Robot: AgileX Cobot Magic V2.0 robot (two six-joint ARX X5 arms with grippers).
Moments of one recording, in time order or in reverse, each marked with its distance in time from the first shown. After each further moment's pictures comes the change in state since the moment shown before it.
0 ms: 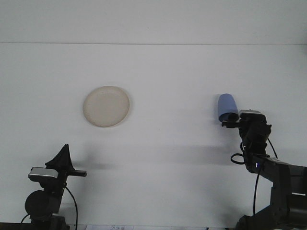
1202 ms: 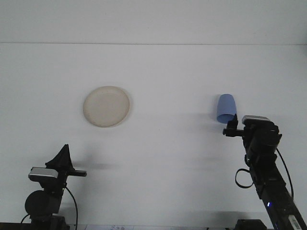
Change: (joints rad) left arm 0.000 0.000 0.000 0.000 0.000 0.000; right arm 0.151 -0.628 0.014 -0.703 0.195 0.036
